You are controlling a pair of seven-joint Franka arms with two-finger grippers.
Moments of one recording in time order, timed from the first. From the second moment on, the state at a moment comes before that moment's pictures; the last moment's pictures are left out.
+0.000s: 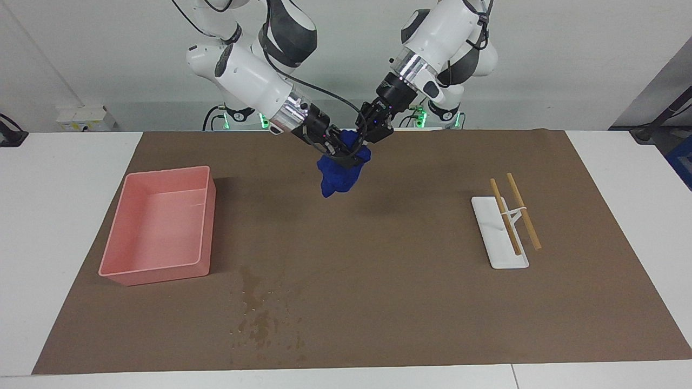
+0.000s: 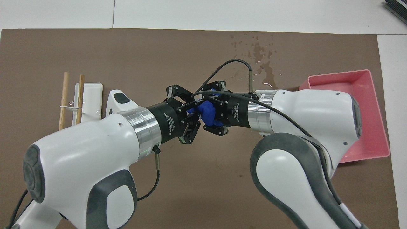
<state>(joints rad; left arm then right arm) -0.40 -0.13 -0.24 -2.01 -0.63 2.55 -1.86 0.33 0.03 0.15 -1.91 0.93 2.33 1.29</state>
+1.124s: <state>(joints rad) -0.03 -0.14 -0.21 -1.94 -0.35 2.23 -0.95 0.10 0.03 0.14 -1.93 0.29 1.94 0.30</state>
